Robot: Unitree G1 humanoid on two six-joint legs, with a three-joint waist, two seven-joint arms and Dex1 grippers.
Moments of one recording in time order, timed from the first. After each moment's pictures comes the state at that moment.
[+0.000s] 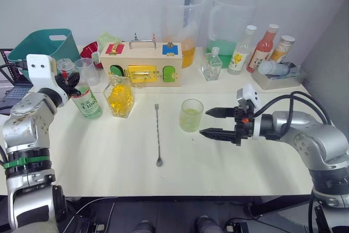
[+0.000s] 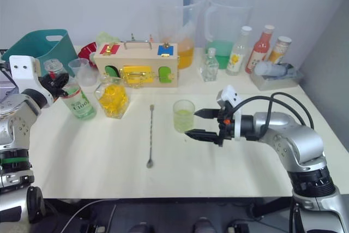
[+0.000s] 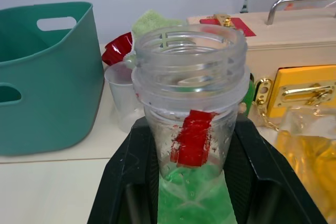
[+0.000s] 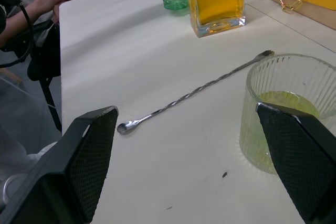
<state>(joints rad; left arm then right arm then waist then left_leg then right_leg) -0.76 0.71 0.35 0.36 -0.30 0.52 -0.35 -0.57 -0.76 -0.01 -0.28 0.70 0.84 0.97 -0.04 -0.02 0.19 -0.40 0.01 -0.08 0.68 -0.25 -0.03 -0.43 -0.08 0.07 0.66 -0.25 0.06</state>
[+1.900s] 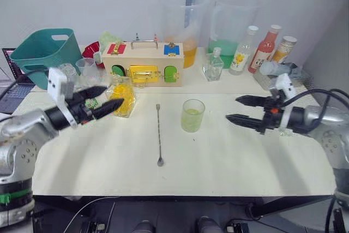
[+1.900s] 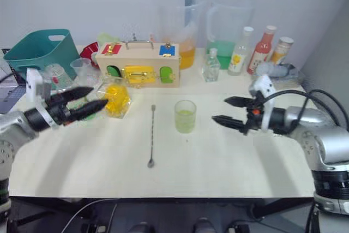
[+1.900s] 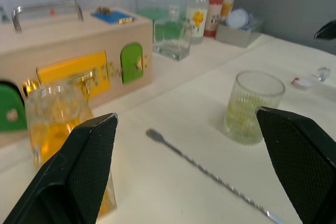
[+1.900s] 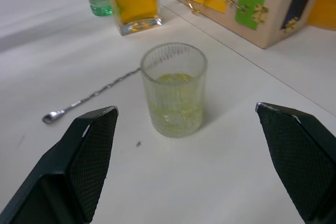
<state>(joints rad) -0.33 0.81 0.39 -0.18 -0.73 0.65 -0.83 -0.51 -0.89 -0.17 -0.10 0.60 0.67 1.02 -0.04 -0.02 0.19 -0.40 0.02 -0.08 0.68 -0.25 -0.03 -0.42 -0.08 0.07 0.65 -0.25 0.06</state>
